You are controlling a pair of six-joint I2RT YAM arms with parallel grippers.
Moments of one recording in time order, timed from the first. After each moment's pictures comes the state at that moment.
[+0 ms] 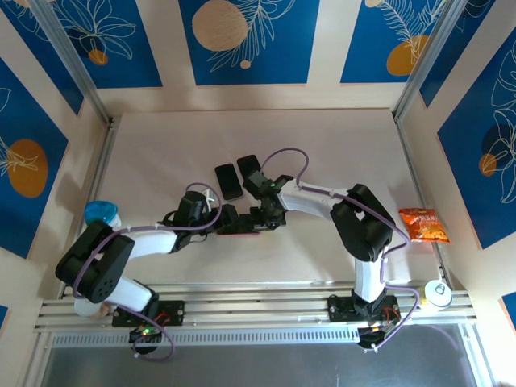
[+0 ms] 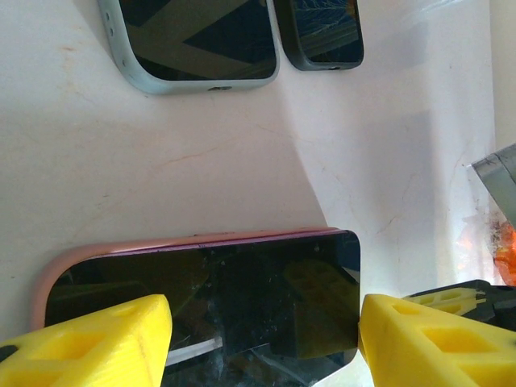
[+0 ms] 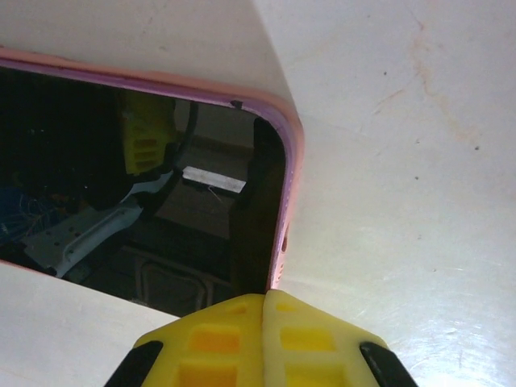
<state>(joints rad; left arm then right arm) -0.53 1.47 0.47 0.34 0.28 -0.89 0.80 1.92 1.26 -0.78 -0.13 0.66</state>
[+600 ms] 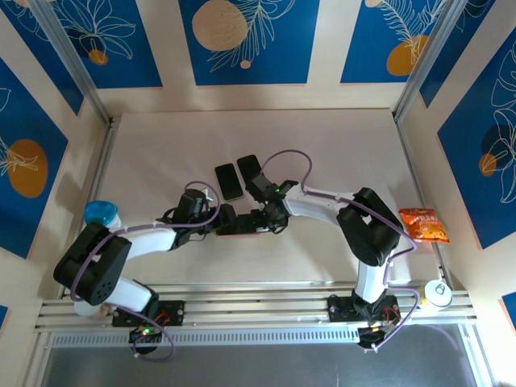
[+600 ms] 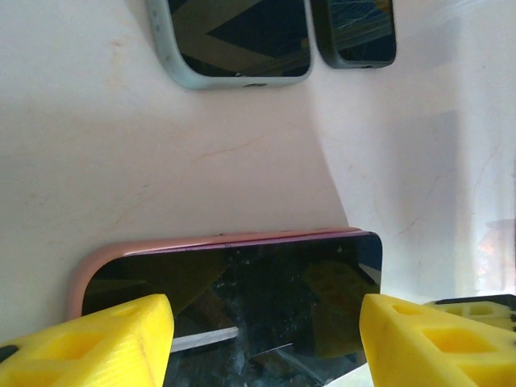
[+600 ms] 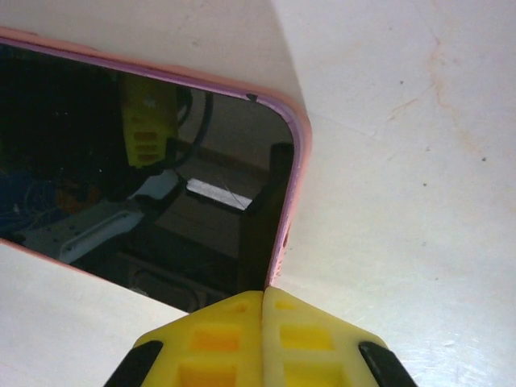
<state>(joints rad) -0.51 1.45 0.51 0.19 0.26 -0.88 0.81 1.82 1.17 -0.67 -0.11 0.60</state>
